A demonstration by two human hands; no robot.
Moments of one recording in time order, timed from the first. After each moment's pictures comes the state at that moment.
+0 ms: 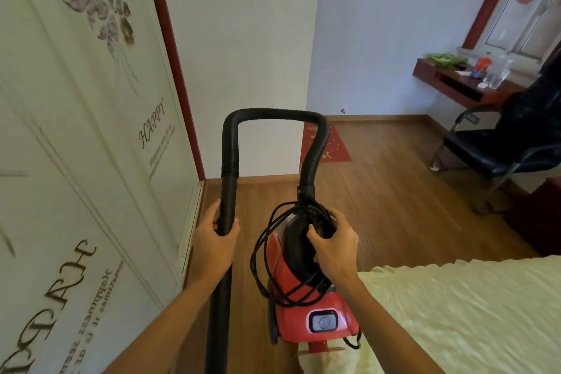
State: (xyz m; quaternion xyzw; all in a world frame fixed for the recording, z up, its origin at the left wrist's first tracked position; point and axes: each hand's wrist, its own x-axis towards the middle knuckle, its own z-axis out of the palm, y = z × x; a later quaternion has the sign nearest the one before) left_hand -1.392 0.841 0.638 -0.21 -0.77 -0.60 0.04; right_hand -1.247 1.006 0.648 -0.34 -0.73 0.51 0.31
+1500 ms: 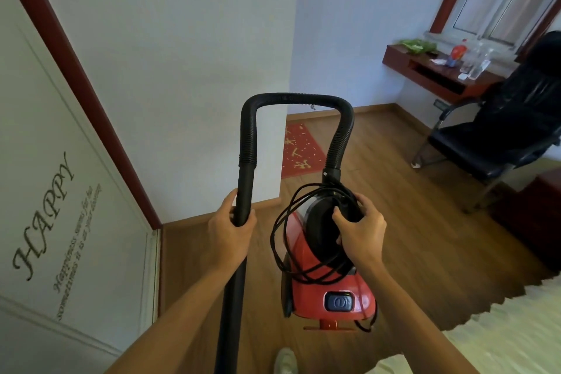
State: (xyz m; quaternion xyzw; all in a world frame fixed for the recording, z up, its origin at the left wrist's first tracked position) left_hand -1.787 1.144 0.618 -0.29 -0.76 -0.58 -0.06; right_hand -1.599 1.281 0.650 -0.44 -0.67 0.43 0.42
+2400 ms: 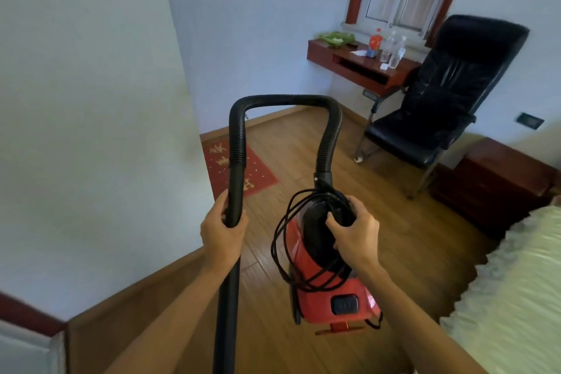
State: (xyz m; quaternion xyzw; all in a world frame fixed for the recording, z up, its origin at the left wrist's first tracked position) left_hand -1.815 1.482 0.615 -0.38 -0.70 -0.59 -0.13; right_hand -1.590 1.558 0.647 -0.52 -0.65 0.37 0.42
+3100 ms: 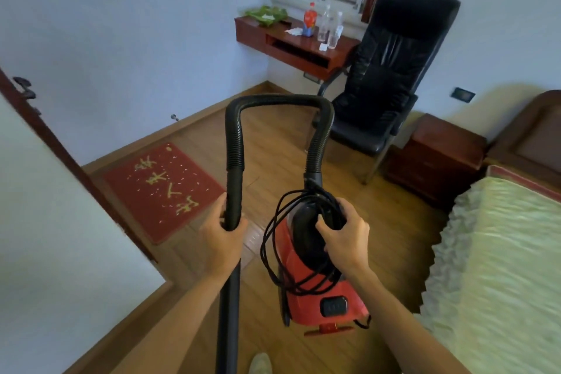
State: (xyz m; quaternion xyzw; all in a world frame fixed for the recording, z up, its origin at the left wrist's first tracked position) left_hand -1.802 1.767 0.586 -0.47 -0.64 -0.56 -0.24; right_hand -1.581 1.791 0.616 -0.62 -0.57 0.33 0.44
